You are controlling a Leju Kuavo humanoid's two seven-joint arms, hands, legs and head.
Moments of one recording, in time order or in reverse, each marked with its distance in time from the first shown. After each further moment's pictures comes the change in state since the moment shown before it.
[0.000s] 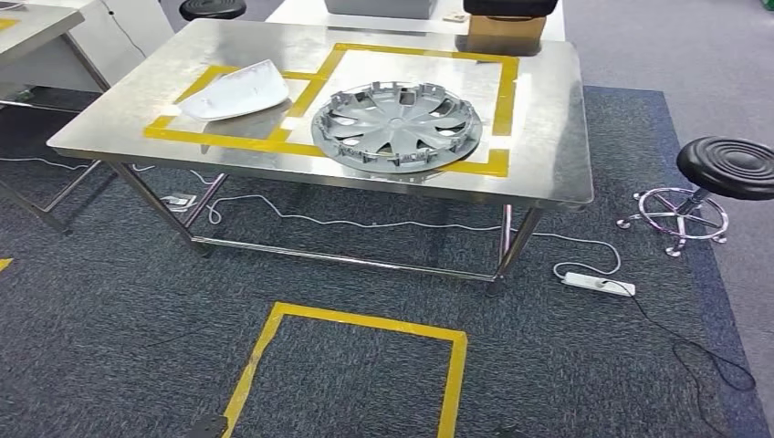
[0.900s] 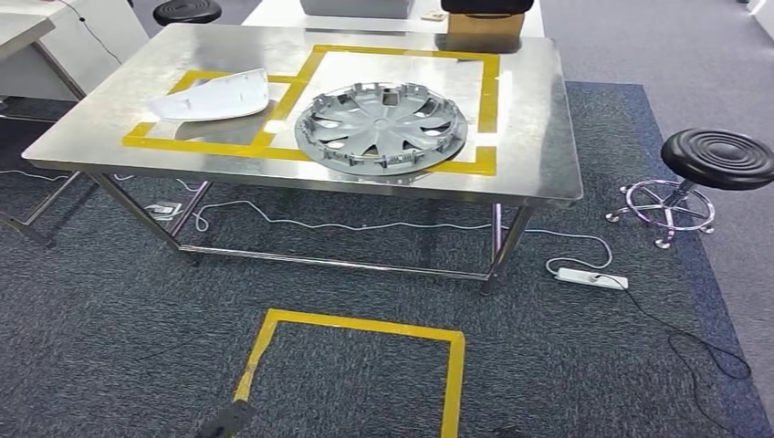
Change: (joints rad) left arm -0.033 0.023 -0.251 -0.011 -0.160 0.129 0.020; right arm 0.001 0.009 0.013 -0.001 -0.015 -0.023 0.025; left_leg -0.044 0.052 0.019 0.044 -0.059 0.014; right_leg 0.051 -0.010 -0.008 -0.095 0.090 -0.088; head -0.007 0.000
